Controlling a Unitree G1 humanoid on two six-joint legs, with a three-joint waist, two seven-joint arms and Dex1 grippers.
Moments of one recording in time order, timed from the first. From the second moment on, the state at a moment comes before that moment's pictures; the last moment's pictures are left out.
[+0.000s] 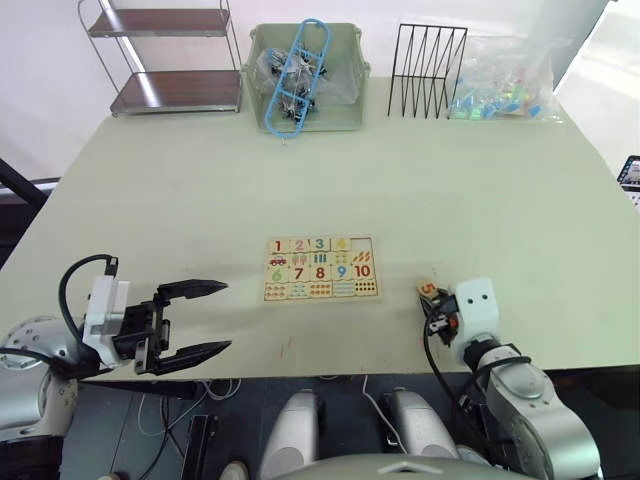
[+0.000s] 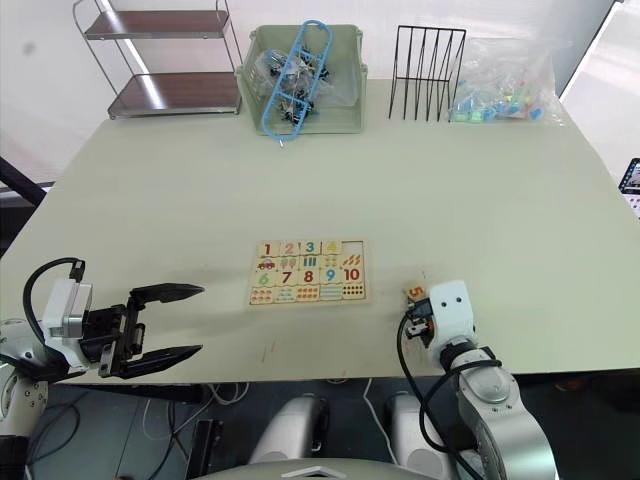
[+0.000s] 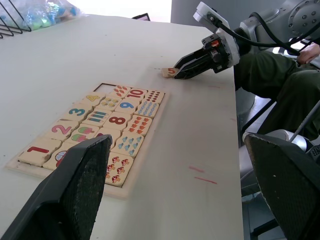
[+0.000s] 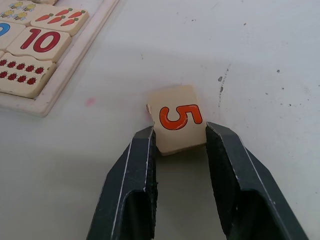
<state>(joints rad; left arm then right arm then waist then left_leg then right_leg) 0.13 0.80 0.39 -0.01 -0.67 0.01 -1.58 0.23 -0.19 0.15 -0.72 0.09 0.78 0.15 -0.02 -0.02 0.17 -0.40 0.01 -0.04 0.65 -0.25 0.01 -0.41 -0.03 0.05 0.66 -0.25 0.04</state>
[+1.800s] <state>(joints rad) 0.39 0.62 0.44 -0.30 -0.65 0.03 -1.13 -1.04 -0.53 0.53 0.20 0.14 0.87 1.03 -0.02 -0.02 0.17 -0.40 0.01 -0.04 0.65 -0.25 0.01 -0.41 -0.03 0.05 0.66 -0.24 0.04</state>
